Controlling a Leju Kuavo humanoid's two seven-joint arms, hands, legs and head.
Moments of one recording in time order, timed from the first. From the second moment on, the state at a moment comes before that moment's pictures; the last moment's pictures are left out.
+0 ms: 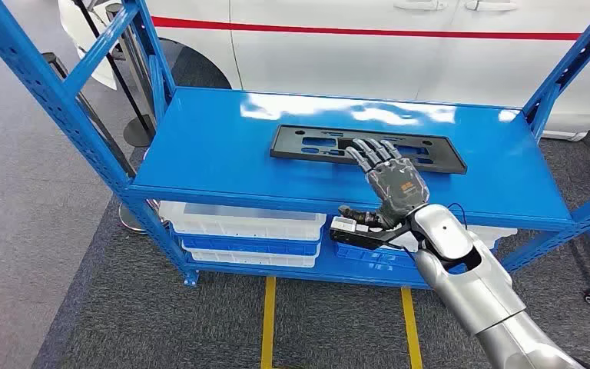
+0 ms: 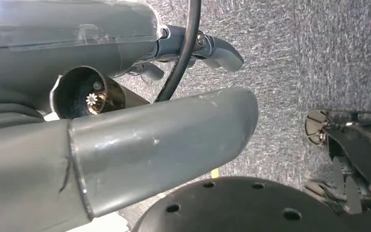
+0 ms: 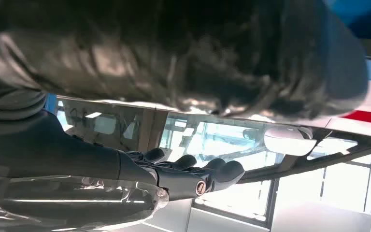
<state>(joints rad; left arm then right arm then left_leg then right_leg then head) -0.03 -0.19 1.10 -0.22 -1.17 -0.13 0.20 -0.63 -0.26 0.63 -1.18 1.16 -0.19 -0.02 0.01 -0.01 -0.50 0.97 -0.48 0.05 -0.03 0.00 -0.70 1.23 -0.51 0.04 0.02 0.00</state>
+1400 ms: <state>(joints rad) -0.04 -0.20 1.13 -0.21 -1.17 -0.11 0.19 -0.63 -0.21 0.63 -1.05 1.10 -0.09 -0.01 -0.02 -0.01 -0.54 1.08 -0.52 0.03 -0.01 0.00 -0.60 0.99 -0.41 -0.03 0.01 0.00</state>
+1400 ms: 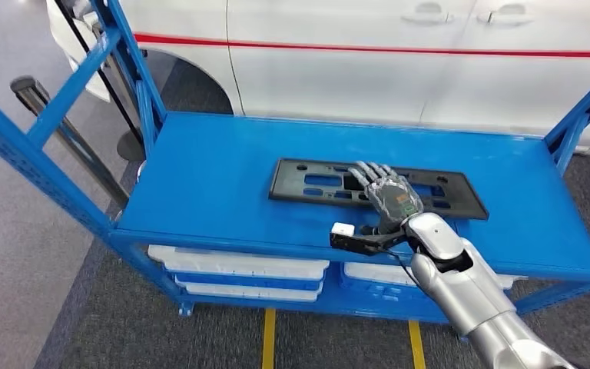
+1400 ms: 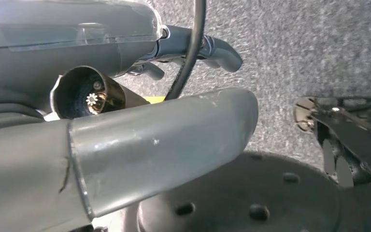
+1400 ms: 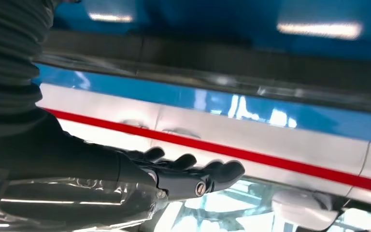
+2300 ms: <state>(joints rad) -0.05 -0.20 1.15 -0.21 -1.16 -0.11 0.13 -0.64 -0.12 0.59 -0.69 1.36 -0.38 0.19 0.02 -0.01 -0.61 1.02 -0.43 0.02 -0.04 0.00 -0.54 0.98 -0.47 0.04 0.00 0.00</state>
